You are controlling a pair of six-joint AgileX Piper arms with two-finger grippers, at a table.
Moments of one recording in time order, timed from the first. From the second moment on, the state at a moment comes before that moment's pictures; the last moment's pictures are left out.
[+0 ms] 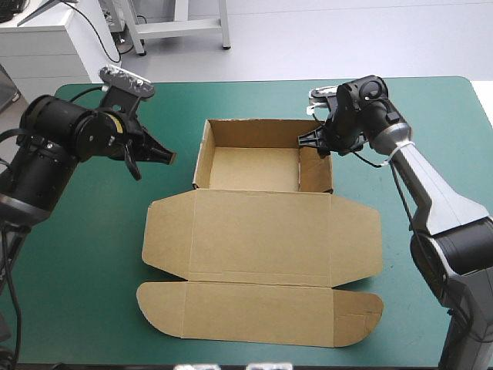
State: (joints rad) left arm -0.43 1.41 -1.68 0.19 1.25 0.02; right arm 0.33 1.92 -1.90 -0.04 1.24 0.18
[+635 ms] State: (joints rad) left arm -0.43 0.96 -0.98 0.10 1.11 -0.05; right arm 0.28 2.04 -1.89 0.15 1.24 0.14
